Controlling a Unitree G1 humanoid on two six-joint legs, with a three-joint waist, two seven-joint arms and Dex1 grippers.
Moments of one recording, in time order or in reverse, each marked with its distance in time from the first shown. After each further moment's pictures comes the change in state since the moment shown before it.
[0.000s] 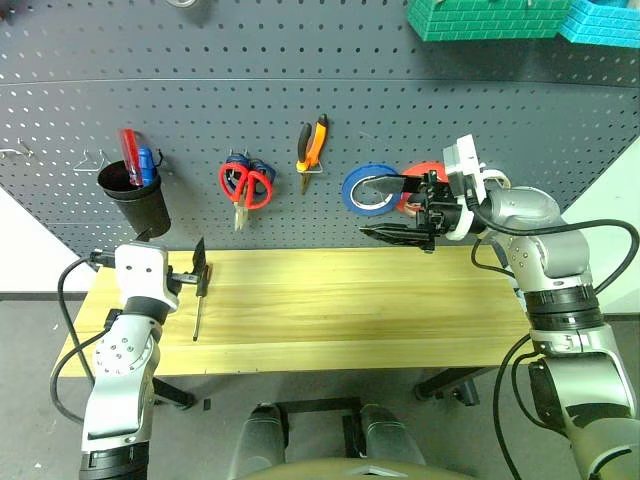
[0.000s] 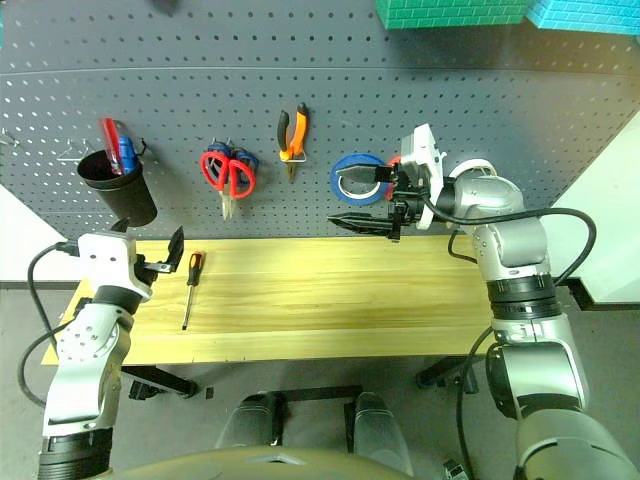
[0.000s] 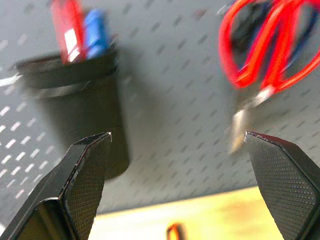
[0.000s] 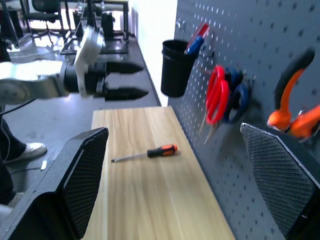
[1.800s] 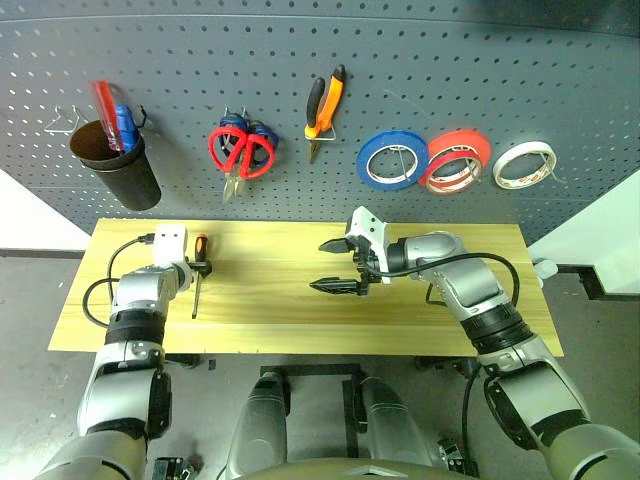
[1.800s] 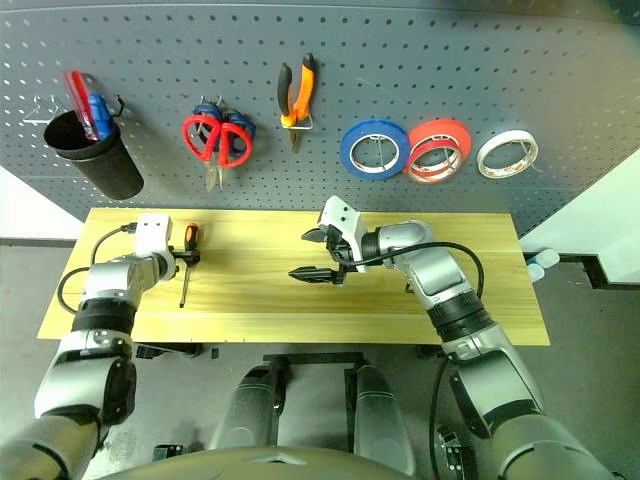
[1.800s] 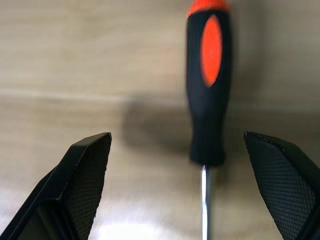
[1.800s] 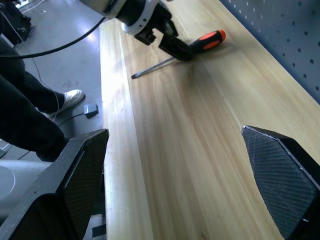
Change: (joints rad) left arm -0.753 0.130 -0.090 1.027 0.003 0.542 -0.009; right arm 0.085 0.166 0.290 0.017 -0.281 0.115 -0.198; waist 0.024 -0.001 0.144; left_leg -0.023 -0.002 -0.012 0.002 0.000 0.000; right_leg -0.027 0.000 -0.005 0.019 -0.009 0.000
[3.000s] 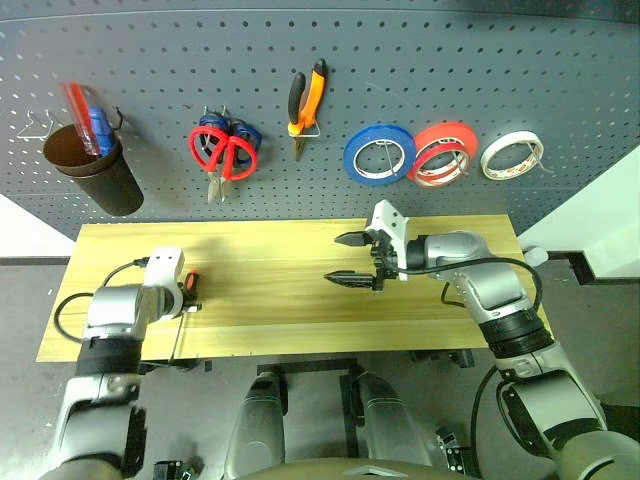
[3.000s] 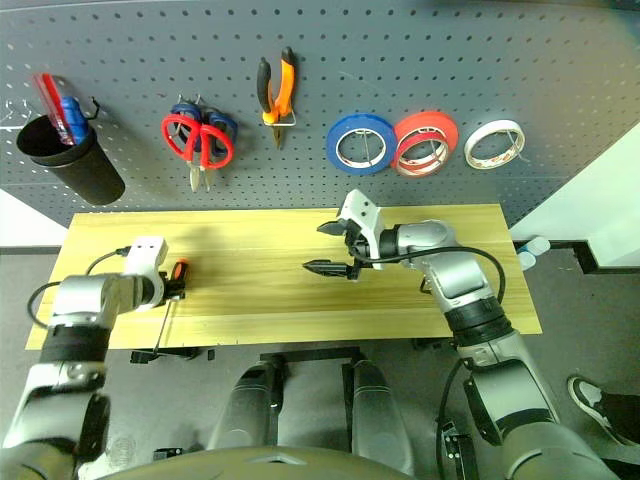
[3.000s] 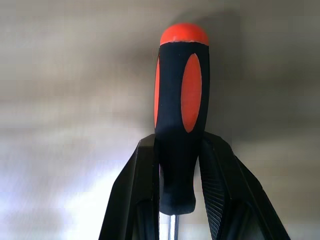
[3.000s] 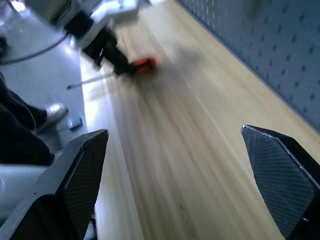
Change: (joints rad) left arm 0.382 0.145 -0.061 -0.676 -0.130 0.433 -0.182; right arm 0.020 -0.055 -0.121 -0.049 0.106 0.010 0.048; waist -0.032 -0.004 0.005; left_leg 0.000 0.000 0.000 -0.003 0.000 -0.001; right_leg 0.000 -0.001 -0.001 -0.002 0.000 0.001
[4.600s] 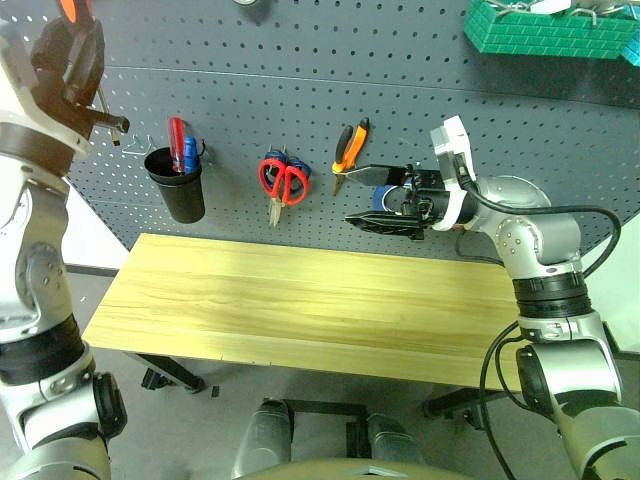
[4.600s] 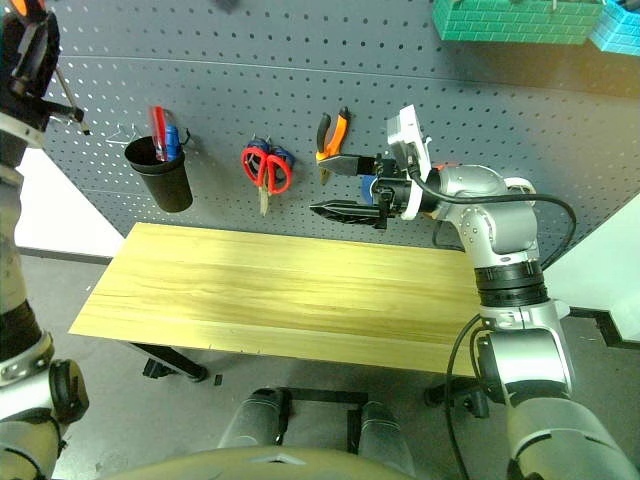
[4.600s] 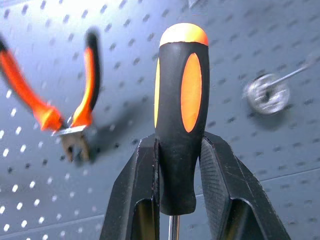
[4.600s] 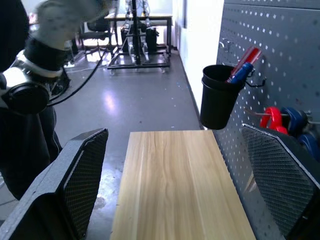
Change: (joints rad) left arm -0.327 0.059 0.297 -0.283 -0.178 -0.738 0.075; right arm -0.170 -0.056 -0.145 0.030 0.212 -0.016 0.150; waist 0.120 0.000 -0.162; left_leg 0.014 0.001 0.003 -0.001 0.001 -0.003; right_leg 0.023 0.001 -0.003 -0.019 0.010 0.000
